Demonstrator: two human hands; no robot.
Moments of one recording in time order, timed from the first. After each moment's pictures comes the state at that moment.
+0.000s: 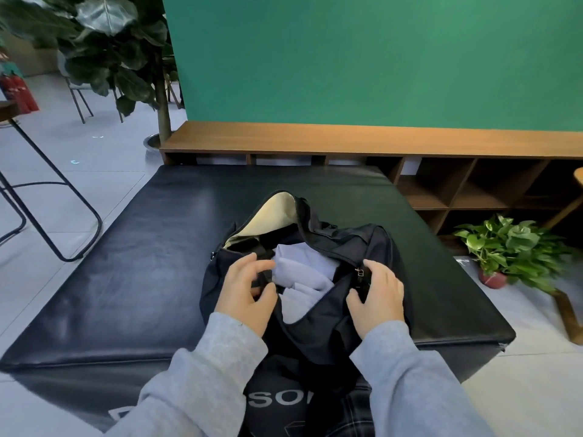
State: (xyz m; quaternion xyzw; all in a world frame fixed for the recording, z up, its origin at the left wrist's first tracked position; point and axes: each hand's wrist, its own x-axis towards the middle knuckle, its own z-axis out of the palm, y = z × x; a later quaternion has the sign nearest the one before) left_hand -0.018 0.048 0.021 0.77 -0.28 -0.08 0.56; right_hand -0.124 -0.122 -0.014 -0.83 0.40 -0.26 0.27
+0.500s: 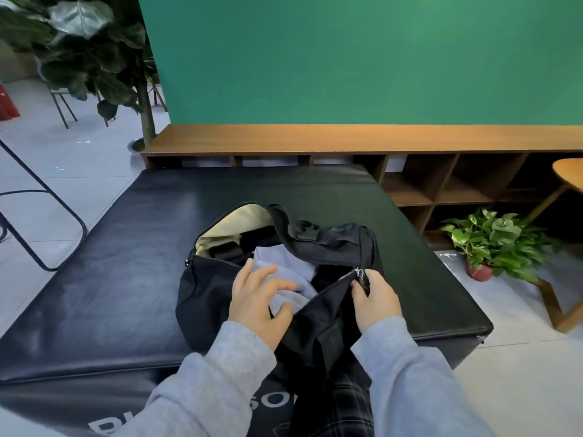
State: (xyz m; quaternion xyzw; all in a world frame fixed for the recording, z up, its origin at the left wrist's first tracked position) left_hand -0.039 0.015 0.004 0.82 -0.41 -0.03 0.40; right_hand -0.148 -0.141 0.006 -0.78 0.45 -0.22 0.38
